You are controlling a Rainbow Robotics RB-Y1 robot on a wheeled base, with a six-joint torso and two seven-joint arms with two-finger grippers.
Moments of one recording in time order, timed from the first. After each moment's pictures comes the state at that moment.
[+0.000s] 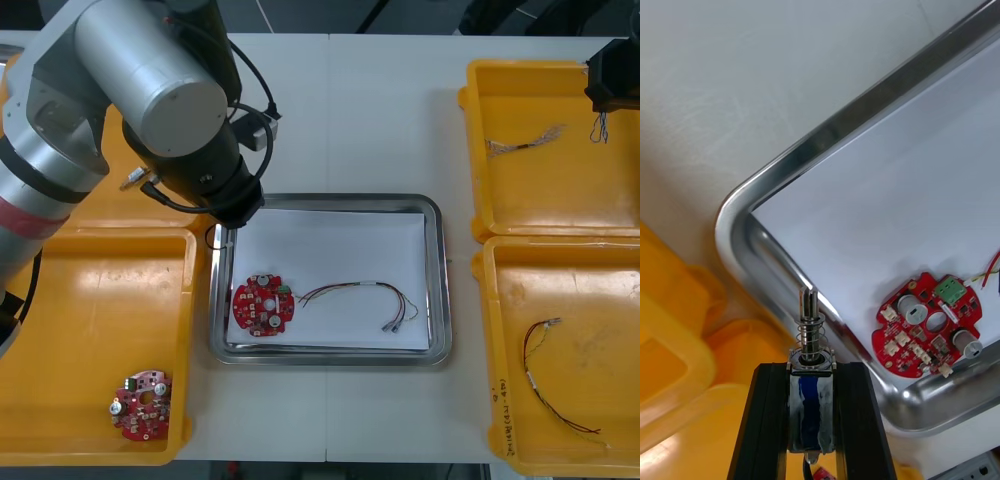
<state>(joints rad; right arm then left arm) -0.87 -0.56 -0.27 -1.61 -0.40 1.92 1.44 -0.88 0.59 -0.50 -1.80 0.78 1.85 -1.28</state>
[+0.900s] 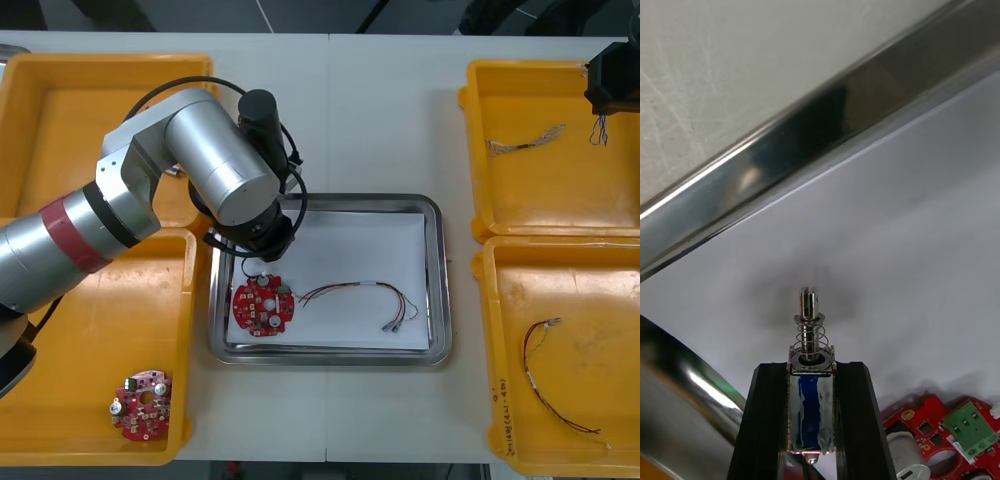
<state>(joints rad) -0.86 -0.56 -0.27 -1.61 -0.41 1.92 1.44 -0.88 0.55 -0.76 -1.59 0.70 1.55 -1.15</state>
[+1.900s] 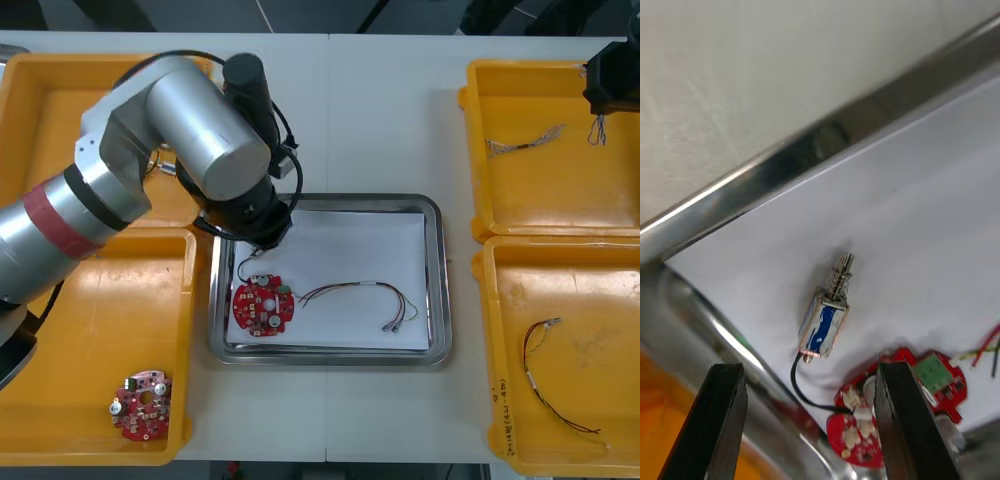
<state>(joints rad) -0.86 -0.56 -0.27 -1.62 -0.42 1.92 1.44 -0.89 0.55 -0.63 -1.65 0.75 1.67 -1.15</state>
